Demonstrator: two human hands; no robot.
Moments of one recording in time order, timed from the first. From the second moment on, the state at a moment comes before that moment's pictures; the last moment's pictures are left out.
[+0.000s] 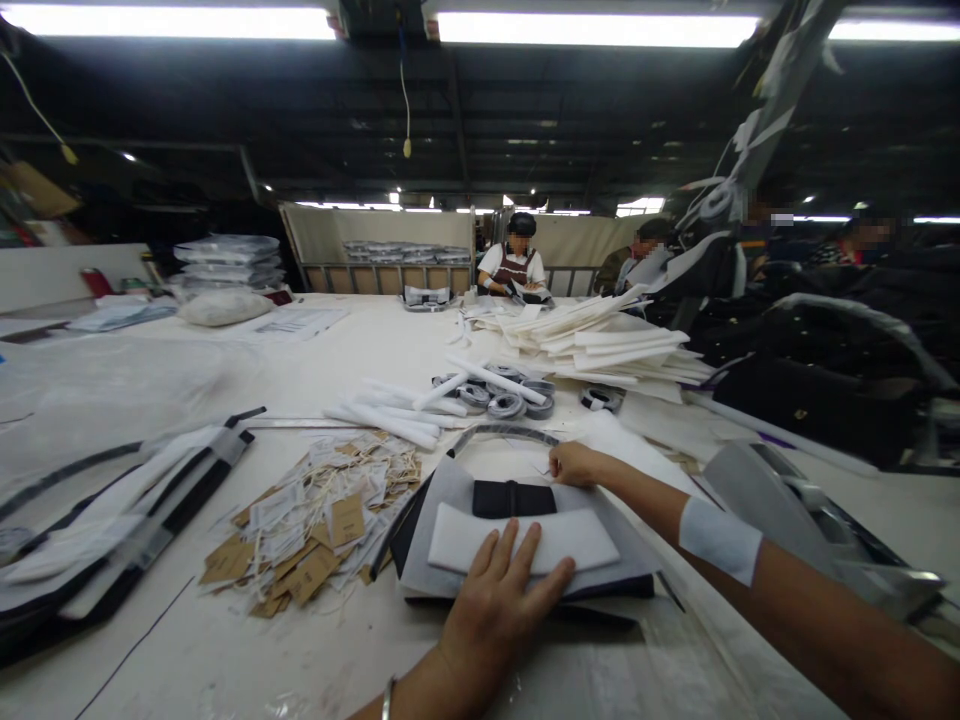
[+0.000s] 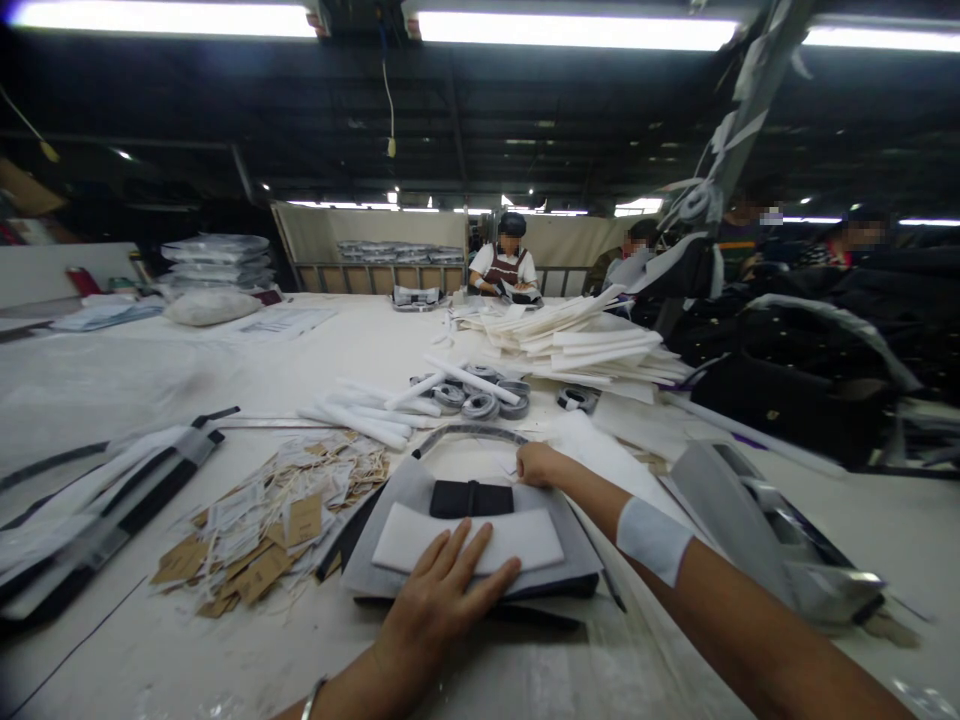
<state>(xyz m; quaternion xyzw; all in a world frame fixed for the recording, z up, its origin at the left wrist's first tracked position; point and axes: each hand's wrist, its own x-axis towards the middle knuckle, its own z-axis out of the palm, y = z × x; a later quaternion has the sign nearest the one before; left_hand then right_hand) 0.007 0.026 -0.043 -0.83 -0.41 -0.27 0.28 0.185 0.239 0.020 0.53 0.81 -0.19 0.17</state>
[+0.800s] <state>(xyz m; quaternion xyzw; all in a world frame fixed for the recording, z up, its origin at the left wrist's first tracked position) 0.006 0.027 -0.037 -0.83 -0.40 -0.26 0.28 0.208 0.245 0.009 0.49 0.72 -0.47 -0.16</state>
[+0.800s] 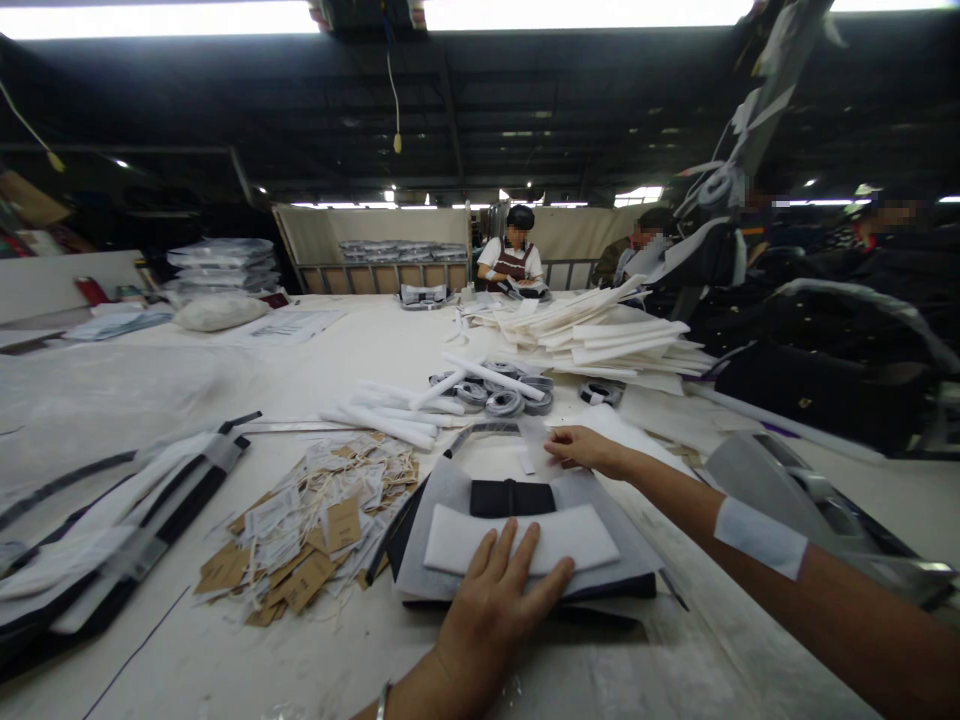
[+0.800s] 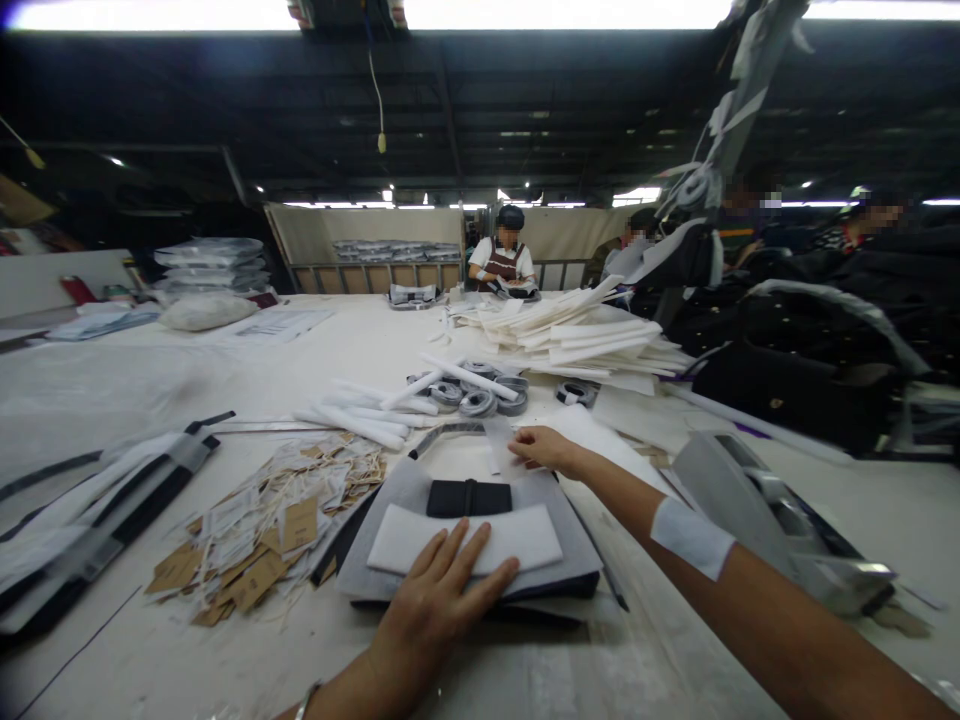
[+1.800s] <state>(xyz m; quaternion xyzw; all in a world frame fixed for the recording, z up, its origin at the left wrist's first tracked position) 0.004 0.024 -0.029 -0.85 -0.40 -0.20 0.26 0.207 0.220 0.089 0.34 0.66 -0.46 -0.48</state>
